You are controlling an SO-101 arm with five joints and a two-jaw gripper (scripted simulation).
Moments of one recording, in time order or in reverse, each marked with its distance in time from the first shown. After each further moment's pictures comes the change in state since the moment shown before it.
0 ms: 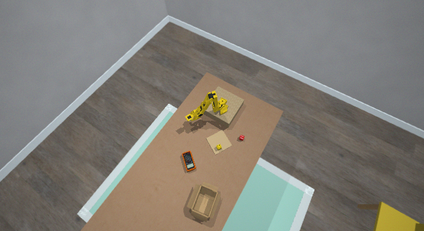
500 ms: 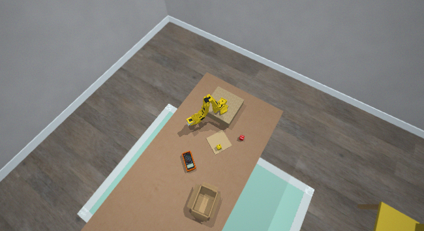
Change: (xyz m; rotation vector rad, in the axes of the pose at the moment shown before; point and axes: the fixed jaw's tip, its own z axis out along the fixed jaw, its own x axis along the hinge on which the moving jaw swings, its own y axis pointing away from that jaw) arm -0.017 0.028 0.012 -0.043 -0.199 0.068
